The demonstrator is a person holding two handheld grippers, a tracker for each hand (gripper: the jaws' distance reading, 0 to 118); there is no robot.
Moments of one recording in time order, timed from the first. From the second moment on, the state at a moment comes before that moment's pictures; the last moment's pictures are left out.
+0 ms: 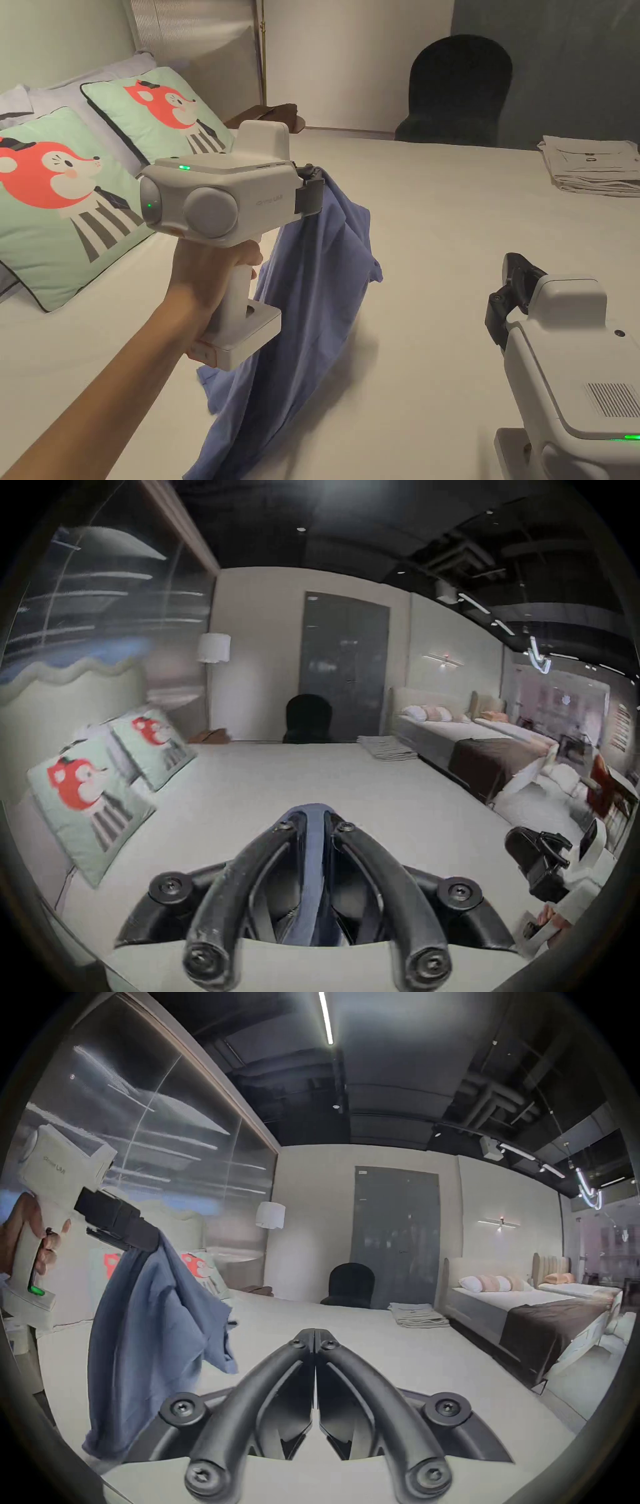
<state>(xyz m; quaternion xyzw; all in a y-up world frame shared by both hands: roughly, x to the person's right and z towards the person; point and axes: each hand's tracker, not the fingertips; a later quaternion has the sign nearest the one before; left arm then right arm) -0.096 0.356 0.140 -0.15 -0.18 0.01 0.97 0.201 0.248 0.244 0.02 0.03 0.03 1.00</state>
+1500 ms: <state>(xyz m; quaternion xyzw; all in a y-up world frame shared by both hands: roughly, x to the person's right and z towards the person) 0.108 0.142 0.183 -0.36 -0.30 -0.09 0.88 0.313 0.231 0.292 -0.01 -0.11 0.03 0.99</state>
